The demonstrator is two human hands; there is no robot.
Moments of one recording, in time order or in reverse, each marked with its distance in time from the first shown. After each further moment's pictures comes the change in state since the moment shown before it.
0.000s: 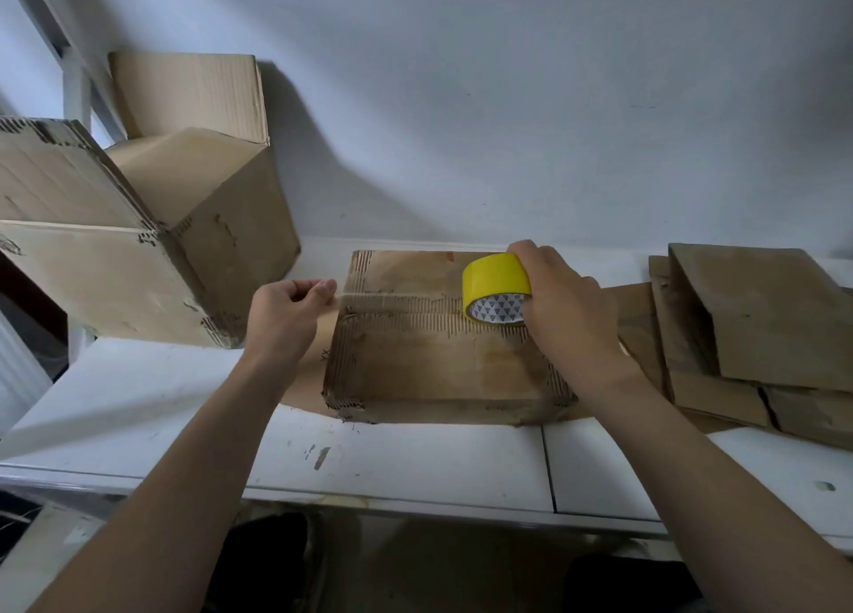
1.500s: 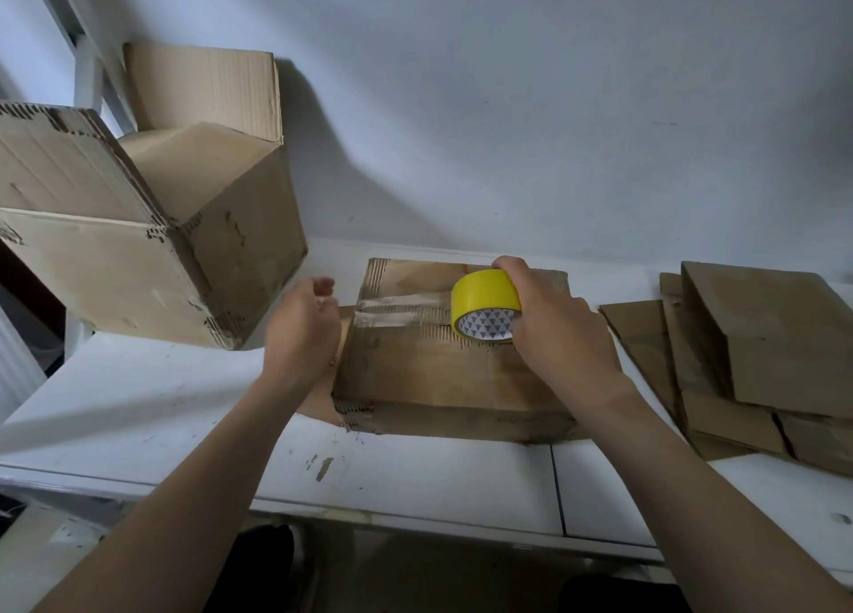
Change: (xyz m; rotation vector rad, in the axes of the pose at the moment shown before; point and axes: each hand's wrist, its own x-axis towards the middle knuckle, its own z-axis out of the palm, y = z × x) left_hand 0.015 -0.021 0.010 0.402 0.034 0.125; right_hand 0.005 -0.021 0.008 0.088 -0.126 0.036
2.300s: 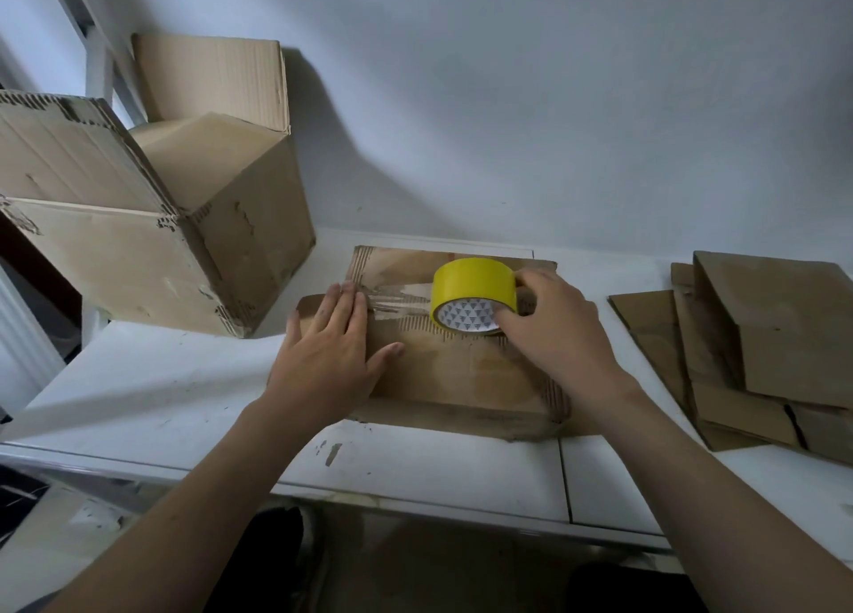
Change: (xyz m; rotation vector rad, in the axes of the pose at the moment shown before) left_hand -0.045 -0.003 -0.007 0.791 -0.373 0.354; right_hand 0.001 0.005 0.018 0.268 0.041 0.020
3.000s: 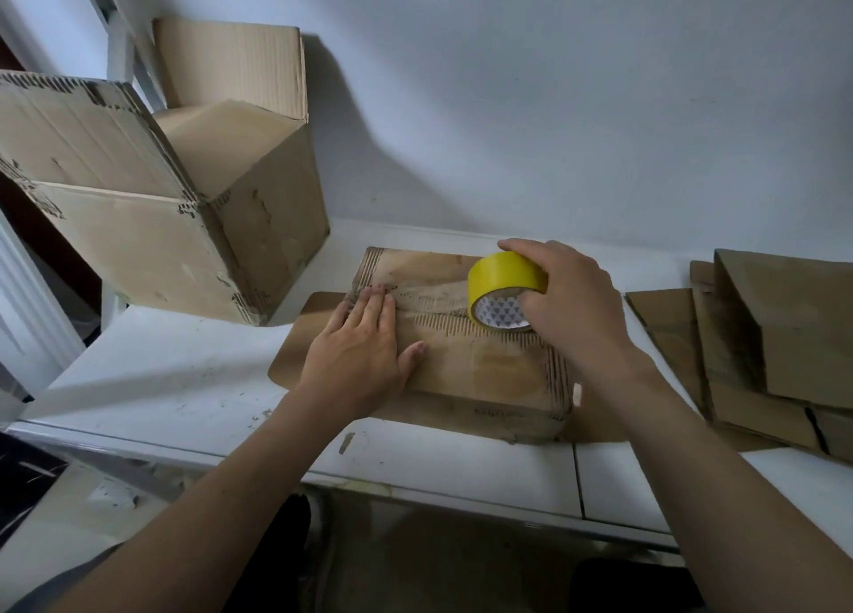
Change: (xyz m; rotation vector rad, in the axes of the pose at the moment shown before) left_hand 0.002 0.010 0.012 0.060 -0.005 0.077; right_hand 0.007 -0.021 -0.012 -0.006 -0.012 -0.013
